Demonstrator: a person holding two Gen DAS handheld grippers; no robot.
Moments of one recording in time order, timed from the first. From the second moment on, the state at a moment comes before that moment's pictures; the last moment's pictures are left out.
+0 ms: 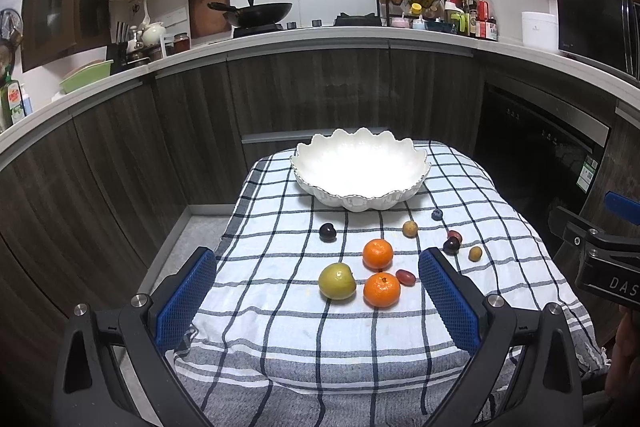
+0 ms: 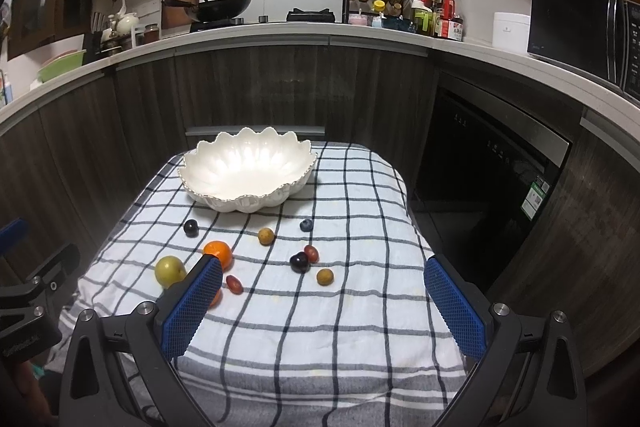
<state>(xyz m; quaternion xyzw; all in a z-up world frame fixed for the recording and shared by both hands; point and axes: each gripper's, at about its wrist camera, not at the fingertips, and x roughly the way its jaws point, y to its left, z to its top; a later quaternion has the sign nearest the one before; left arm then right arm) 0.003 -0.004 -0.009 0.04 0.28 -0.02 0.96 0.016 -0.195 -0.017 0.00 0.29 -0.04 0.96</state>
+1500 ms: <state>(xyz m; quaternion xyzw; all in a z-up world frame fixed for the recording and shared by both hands) 0.095 -0.015 -0.051 0.05 0.35 -0.02 0.94 0.112 -0.199 -0.059 -0.02 0.35 -0.04 0.93</state>
